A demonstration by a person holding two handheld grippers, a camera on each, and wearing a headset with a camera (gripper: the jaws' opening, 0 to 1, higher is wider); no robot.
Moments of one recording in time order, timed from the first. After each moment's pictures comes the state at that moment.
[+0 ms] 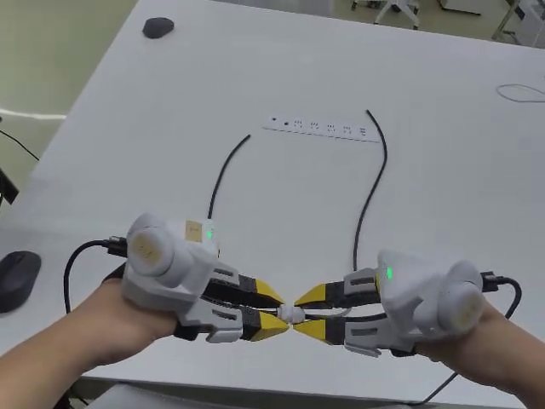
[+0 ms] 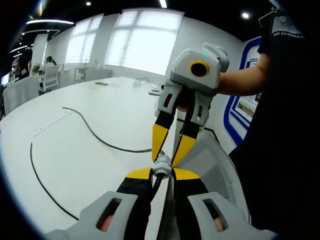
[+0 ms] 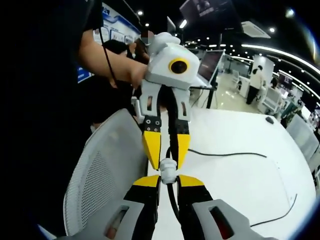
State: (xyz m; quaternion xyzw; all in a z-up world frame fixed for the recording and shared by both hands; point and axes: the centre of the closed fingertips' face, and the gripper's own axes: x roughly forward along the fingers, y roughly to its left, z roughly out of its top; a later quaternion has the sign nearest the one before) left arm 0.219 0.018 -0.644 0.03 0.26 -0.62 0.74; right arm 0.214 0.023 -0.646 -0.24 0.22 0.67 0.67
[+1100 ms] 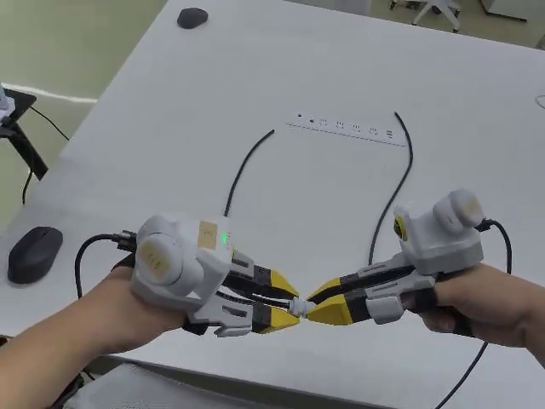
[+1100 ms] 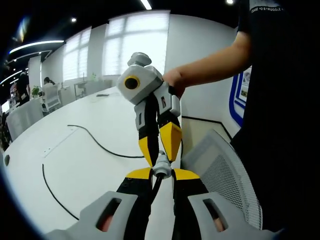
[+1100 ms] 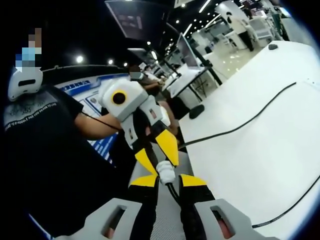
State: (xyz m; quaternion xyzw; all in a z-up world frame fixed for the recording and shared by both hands) left arm 0.221 0.012 -0.633 0.10 0.21 -0.61 0.76; right arm 0.216 0.019 -0.639 0.08 0.43 0.70 0.56
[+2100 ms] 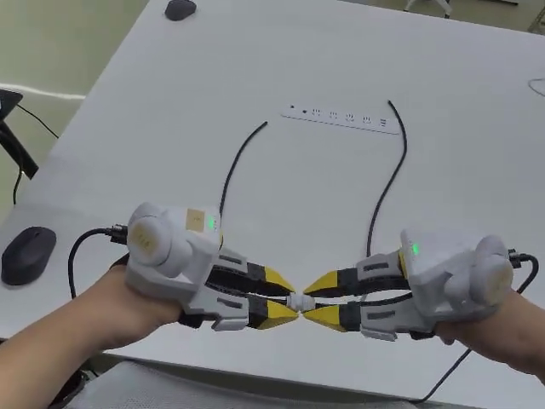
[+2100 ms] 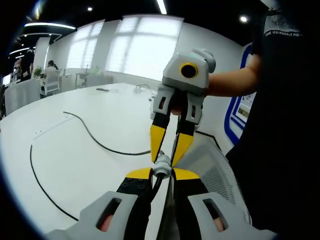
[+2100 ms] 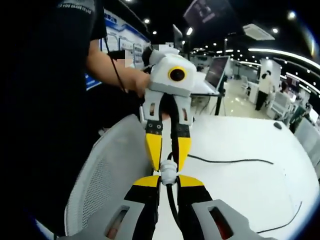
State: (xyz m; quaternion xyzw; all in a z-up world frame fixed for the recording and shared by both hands) left arm 0.220 0.016 -0.640 0.01 0.24 -0.62 0.75; right arm 0.210 0.022 -0.640 -0.23 0.18 0.71 0.64
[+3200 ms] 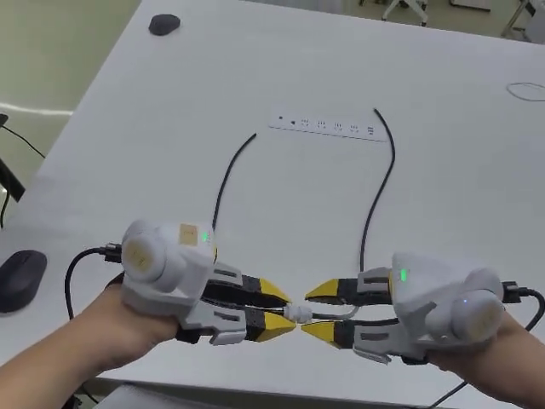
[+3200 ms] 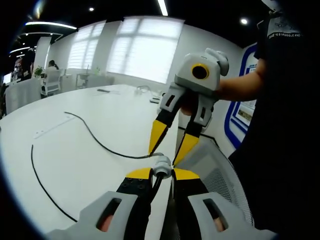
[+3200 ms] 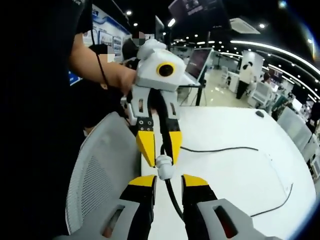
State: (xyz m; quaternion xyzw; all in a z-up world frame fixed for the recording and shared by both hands) left arm 0.226 0.021 -0.638 0.01 0.23 -0.61 0.75; right arm 0.227 0.013 -0.640 -0.23 0.23 0.62 0.71
